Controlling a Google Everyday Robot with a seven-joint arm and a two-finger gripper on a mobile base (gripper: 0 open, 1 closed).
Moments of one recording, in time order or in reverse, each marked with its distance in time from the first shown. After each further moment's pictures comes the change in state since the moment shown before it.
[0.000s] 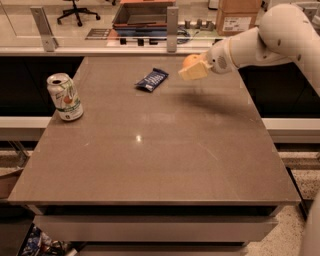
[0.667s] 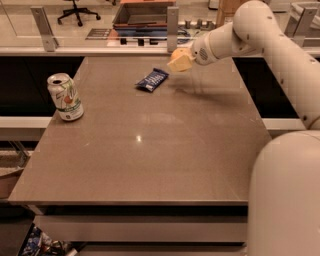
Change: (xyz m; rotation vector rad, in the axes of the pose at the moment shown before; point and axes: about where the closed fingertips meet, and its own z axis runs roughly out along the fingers) arm -0.027 -0.041 0.061 0.026 0.012 -0.007
